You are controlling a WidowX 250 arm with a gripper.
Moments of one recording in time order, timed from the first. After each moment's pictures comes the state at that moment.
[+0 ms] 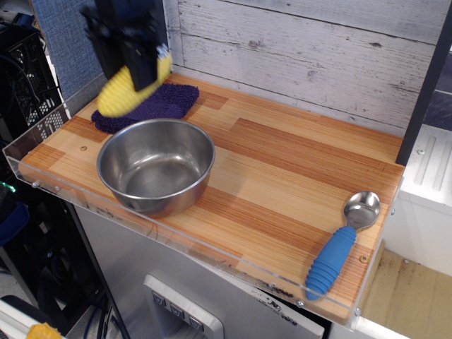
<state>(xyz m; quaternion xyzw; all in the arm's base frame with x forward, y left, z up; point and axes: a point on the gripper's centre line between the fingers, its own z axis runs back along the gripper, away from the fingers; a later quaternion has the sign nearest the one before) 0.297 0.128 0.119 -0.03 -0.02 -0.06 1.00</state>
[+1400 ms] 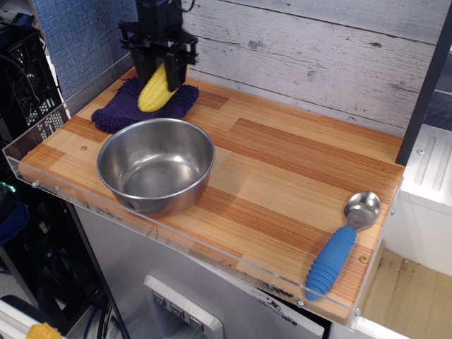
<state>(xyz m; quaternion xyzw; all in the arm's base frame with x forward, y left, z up) 0.377 0.146 0.057 0.01 -0.02 0.02 1.00</state>
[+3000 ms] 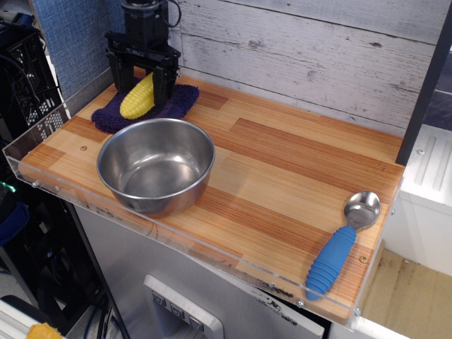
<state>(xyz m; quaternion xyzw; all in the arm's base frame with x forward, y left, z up) 0.362 0.163 0.047 0.03 0.04 0.01 1.00</state>
